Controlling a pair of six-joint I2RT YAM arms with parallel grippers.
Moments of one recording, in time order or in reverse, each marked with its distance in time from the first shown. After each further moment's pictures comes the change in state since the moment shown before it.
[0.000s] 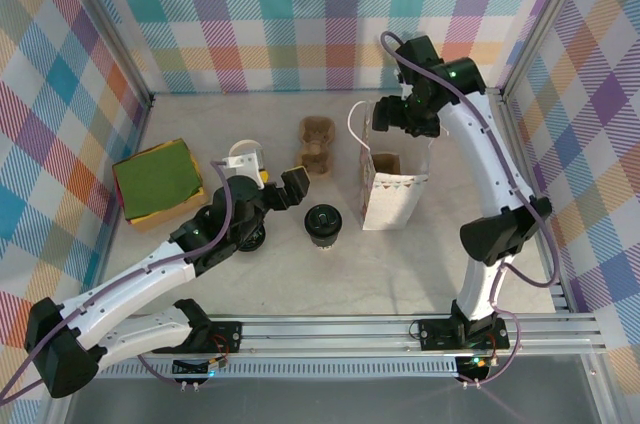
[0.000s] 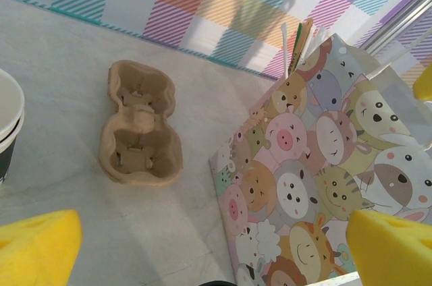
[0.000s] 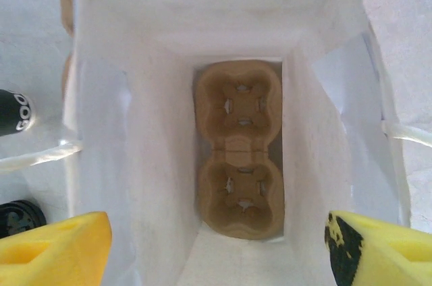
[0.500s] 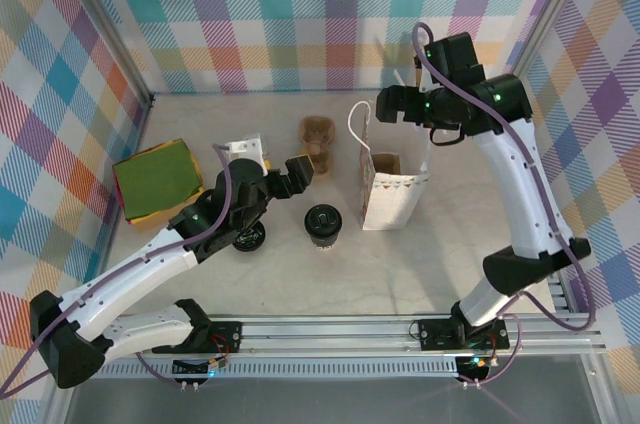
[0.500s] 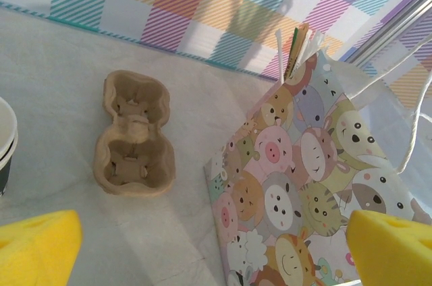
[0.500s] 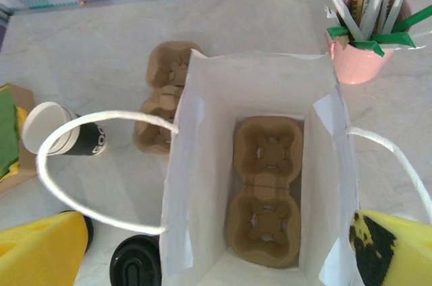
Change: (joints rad) left arm 0.000 0.075 0.183 -0.147 -0.001 0.005; right arm 0.026 -0.242 -0.092 0.151 -0.016 -0.055
